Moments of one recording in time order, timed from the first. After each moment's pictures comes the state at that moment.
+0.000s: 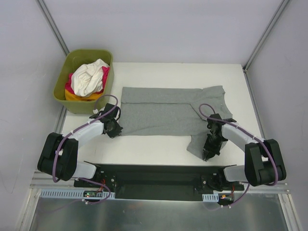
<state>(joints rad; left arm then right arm) -0.31 1.37 0.66 -0.49 -0.11 -0.94 0.24 1.34 0.62 -0.93 -0.10 0.66</state>
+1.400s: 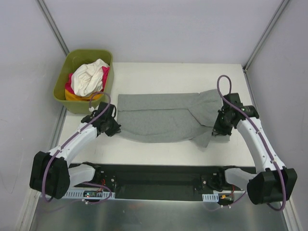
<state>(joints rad) -0.31 1.15 0.68 -0.63 -0.04 -0.97 0.15 1.12 1.00 -1.16 0.01 0.51</state>
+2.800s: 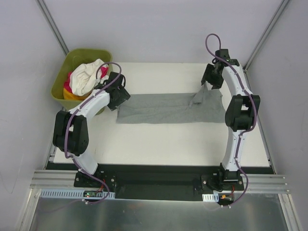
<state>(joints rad) -0.28 1.68 1.26 -0.63 -0.24 -0.92 0.05 2.14 2.02 -0.94 0.00 0.39</state>
